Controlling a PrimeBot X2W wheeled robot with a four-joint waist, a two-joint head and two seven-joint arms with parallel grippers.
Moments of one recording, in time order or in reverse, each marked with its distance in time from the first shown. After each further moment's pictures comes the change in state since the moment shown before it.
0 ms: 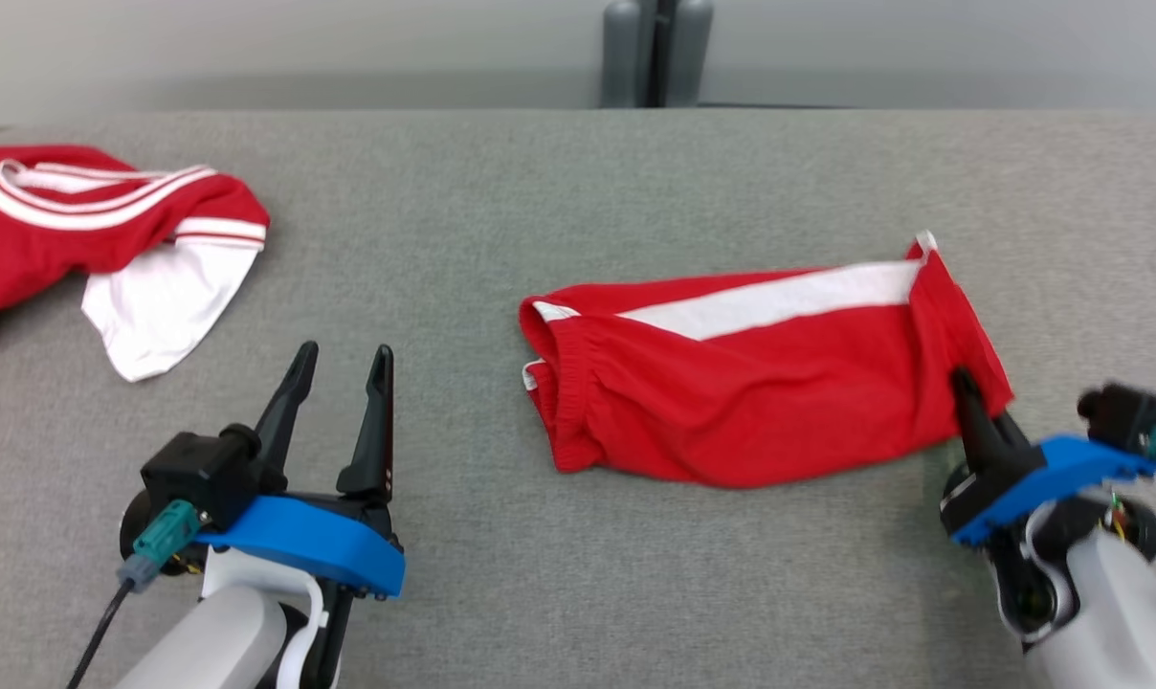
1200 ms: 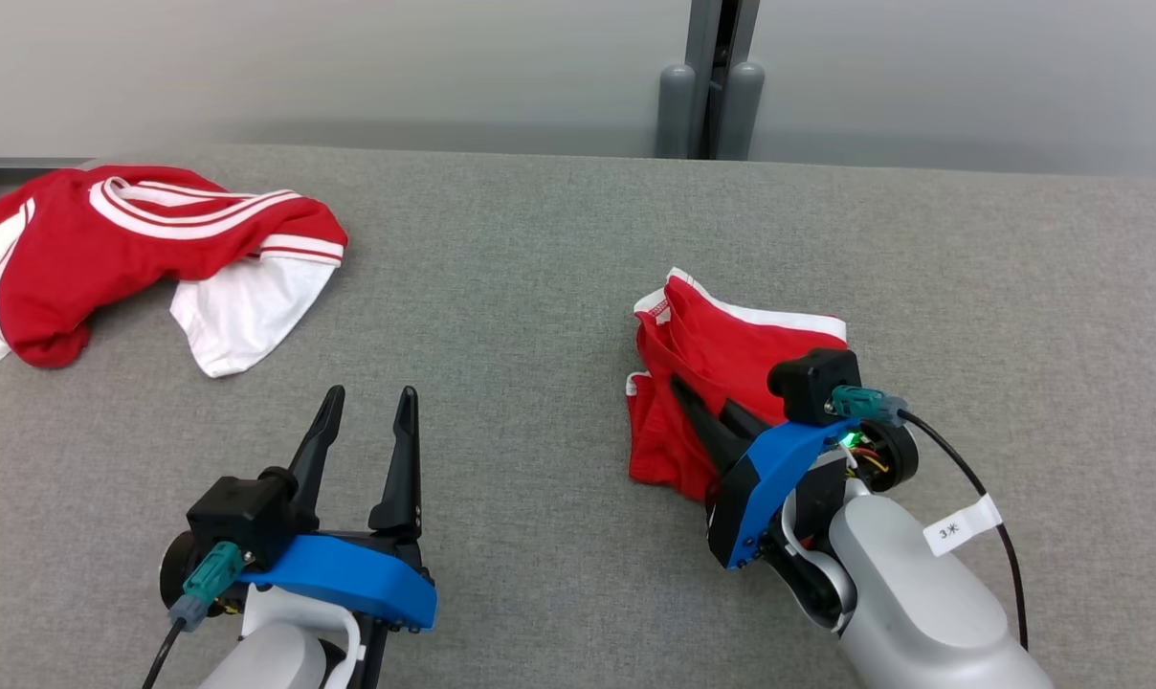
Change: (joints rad) left arm 0.094 -0.116 0.072 0.052 0.105 -0.035 -0.002; right arm -0.114 0.133 0.421 -0.003 -0.134 0.000 0.043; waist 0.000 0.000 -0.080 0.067
